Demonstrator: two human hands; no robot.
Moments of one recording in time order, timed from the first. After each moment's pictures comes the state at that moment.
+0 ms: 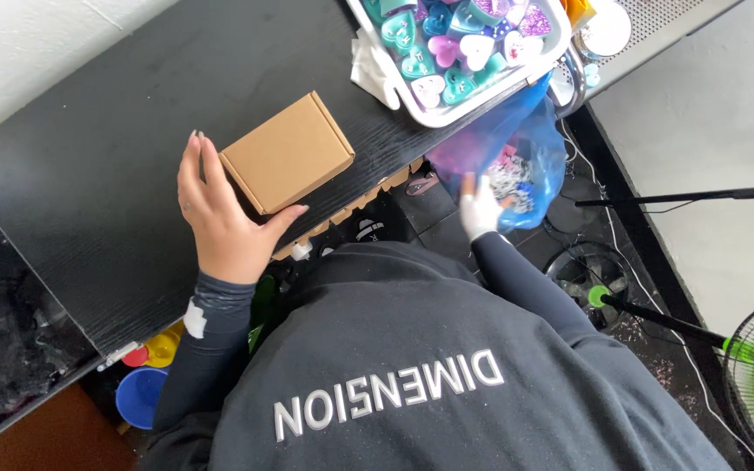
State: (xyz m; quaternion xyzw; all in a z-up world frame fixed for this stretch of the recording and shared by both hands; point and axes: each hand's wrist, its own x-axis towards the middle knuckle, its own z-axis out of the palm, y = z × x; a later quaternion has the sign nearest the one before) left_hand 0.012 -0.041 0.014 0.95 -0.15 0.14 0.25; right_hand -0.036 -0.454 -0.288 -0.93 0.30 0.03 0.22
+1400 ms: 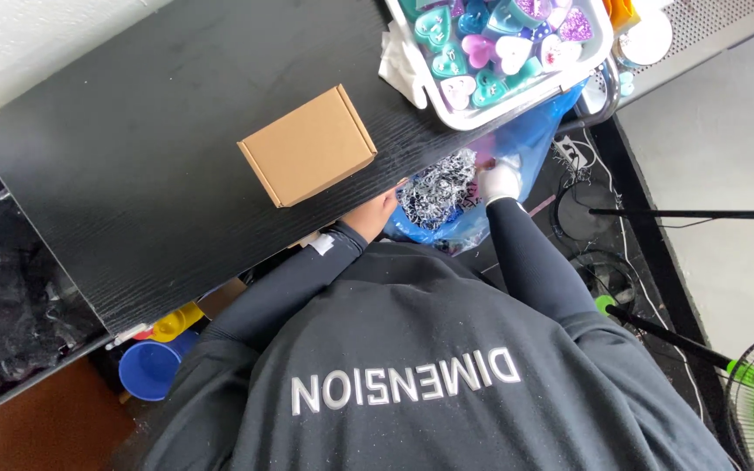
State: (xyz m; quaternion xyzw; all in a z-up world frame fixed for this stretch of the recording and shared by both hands) left_hand 0.017 -0.161 -0.218 0.89 -0.22 0.02 0.39; right_hand 0.033 -0.479 -0.301 -0.93 0.29 0.06 0.22
